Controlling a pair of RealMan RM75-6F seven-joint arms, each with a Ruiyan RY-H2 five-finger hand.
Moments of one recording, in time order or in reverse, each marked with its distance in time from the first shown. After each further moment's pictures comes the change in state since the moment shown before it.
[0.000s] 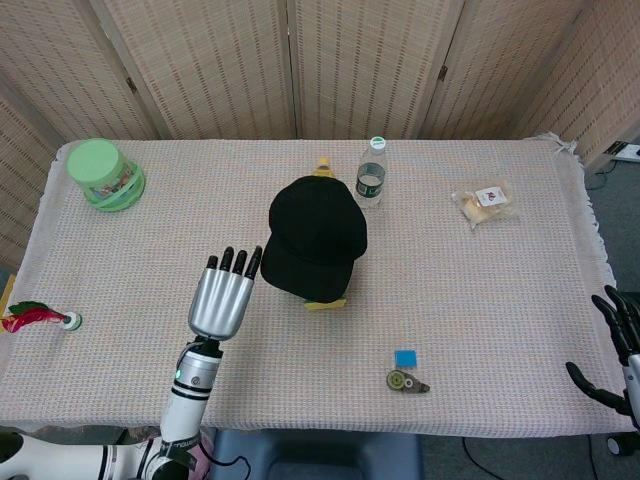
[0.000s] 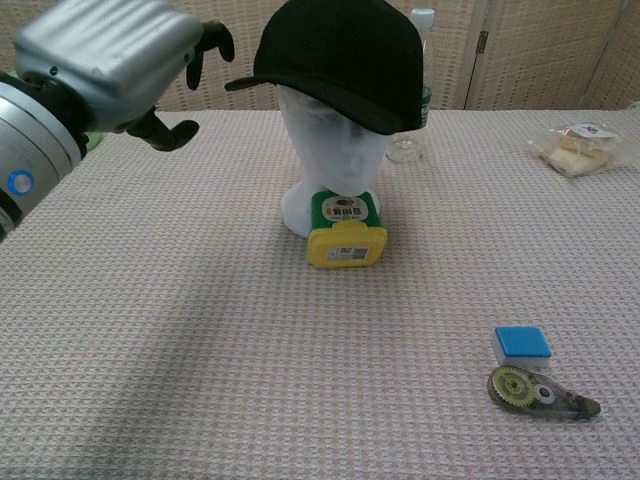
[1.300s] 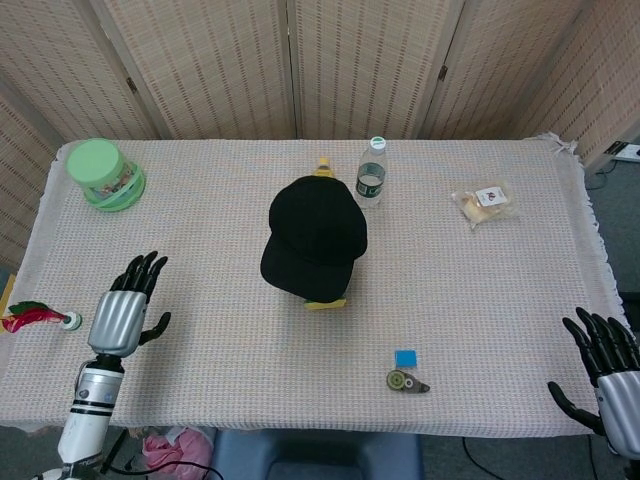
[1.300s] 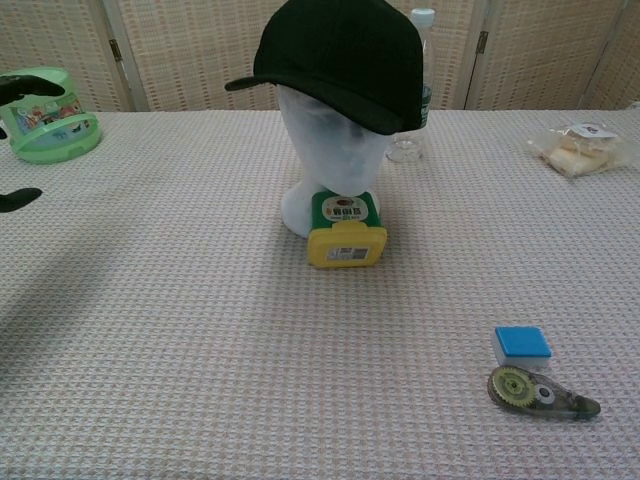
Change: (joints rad) left arm 0.288 0.371 0.136 -0.002 0.032 -0.080 -0.848; right arm -0.040 -0.056 -0.053 -0.019 -0.096 0.012 -0.200
